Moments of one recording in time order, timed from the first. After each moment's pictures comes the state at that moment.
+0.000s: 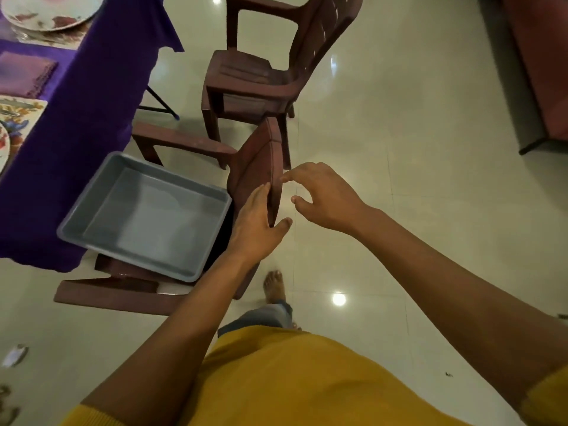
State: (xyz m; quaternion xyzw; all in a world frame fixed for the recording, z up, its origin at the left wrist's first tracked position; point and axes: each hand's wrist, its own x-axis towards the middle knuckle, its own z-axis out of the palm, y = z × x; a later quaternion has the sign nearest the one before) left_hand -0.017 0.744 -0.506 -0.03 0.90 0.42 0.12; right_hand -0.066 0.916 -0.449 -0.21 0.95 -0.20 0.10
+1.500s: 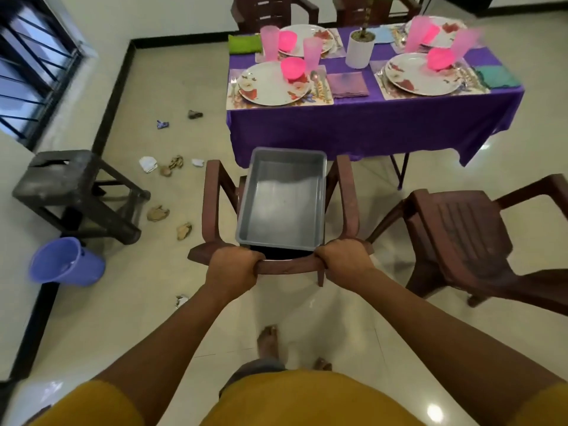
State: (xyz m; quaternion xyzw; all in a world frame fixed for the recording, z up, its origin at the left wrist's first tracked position) left_hand -0.025 0.826 -0.532 -0.49 0.87 0.05 -0.01; right_hand -0.297 0.857 -0.512 -0.78 0.61 0.10 0.10
